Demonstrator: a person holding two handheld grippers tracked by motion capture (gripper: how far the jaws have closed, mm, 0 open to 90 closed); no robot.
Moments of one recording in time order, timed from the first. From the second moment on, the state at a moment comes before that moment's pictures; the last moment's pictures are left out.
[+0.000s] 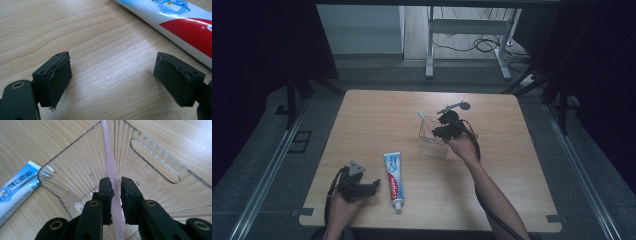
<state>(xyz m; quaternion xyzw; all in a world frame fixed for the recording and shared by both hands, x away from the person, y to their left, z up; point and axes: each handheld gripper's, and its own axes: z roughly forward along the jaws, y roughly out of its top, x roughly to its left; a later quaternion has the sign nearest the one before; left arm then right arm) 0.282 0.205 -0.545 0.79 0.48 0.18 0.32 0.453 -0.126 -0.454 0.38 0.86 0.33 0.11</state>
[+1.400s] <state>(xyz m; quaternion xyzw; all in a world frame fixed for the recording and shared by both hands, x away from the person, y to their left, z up) 0.282 0.205 -0.545 0.79 0.48 0.18 0.32 0.397 -0.158 -0.409 0.33 0.86 0.37 0.13</state>
